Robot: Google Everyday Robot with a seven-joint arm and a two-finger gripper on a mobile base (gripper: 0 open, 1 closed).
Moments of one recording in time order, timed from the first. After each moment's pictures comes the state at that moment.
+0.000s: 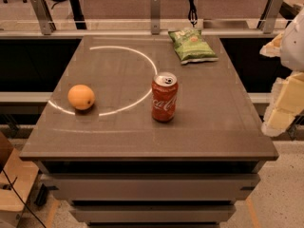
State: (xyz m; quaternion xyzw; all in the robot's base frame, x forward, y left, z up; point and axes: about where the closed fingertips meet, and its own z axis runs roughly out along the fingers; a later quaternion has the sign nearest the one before) arm 0.438 -0.217 0.976 -0.60 0.78 -0.03 0.16
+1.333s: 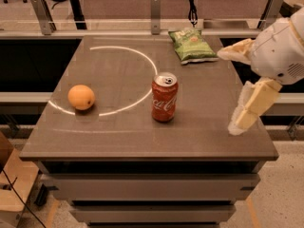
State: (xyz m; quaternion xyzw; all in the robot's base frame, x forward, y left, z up) arm 0.457 -0.149 0.959 -0.67 0.68 0.11 0.28
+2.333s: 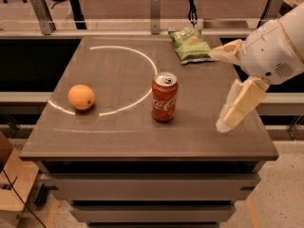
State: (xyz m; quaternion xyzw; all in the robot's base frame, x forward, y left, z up) arm 0.462 -0.130 0.958 -0.65 0.68 0.14 0.30
